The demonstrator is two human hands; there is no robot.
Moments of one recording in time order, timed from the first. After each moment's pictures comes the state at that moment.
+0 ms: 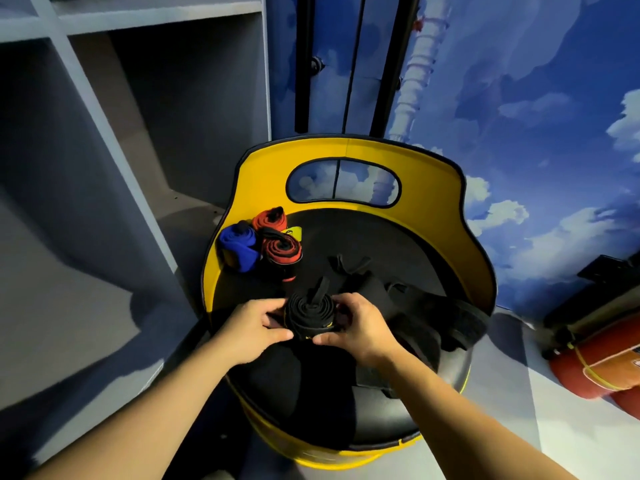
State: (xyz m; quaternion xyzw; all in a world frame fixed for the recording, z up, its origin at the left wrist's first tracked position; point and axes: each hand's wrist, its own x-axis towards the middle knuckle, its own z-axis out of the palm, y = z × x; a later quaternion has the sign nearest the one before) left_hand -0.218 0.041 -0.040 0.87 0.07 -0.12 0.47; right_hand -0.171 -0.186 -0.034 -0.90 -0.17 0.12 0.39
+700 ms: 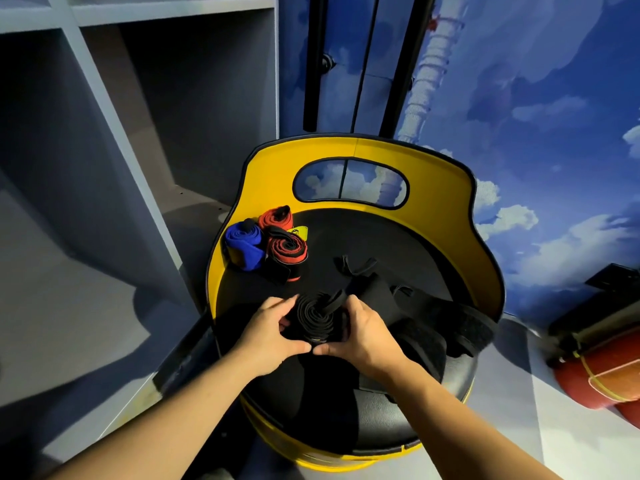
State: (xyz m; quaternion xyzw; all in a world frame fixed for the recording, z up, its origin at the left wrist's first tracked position) left_hand -0.222 0.018 -0.054 0.86 0.09 -0.06 0.49; right_hand -0.173 -0.184 -0.040 -0.91 -0.22 0.08 0.35
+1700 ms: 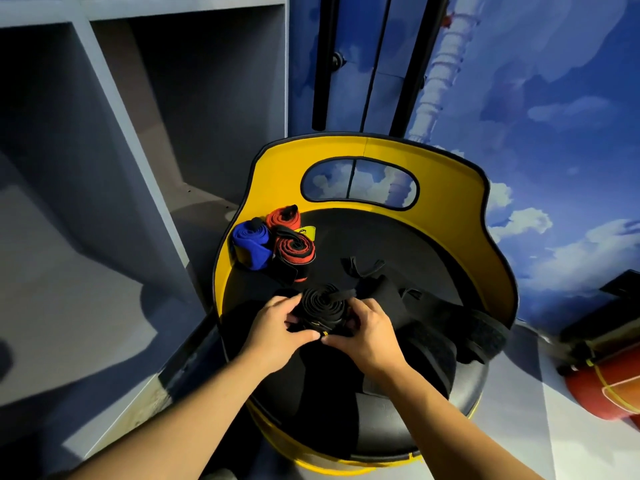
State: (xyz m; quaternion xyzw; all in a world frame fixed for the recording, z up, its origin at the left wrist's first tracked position) left_hand -0.216 0.016 -0.060 0.86 0.10 0.02 0.51; right_hand -0.177 -0.175 -0.043 -0.91 -0.17 0.03 0.38
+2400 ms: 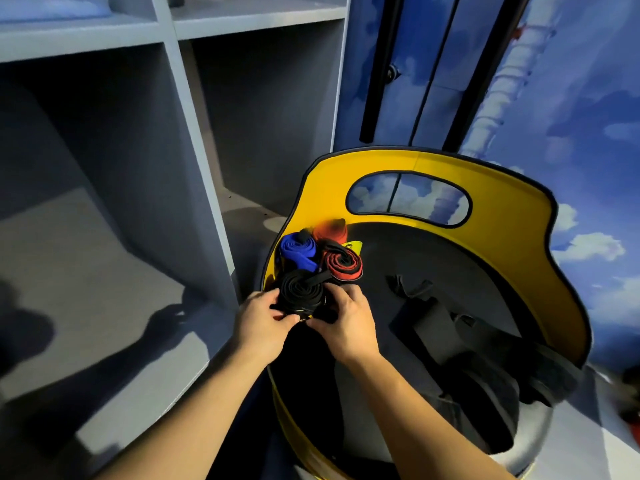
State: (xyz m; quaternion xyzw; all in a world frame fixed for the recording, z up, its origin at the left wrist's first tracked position) left_hand -0.215 0.101 -0.052 0.83 0.26 0.11 0.48; right_hand -0.154 -0.055 -0.054 -0.91 -0.19 0.01 0.38
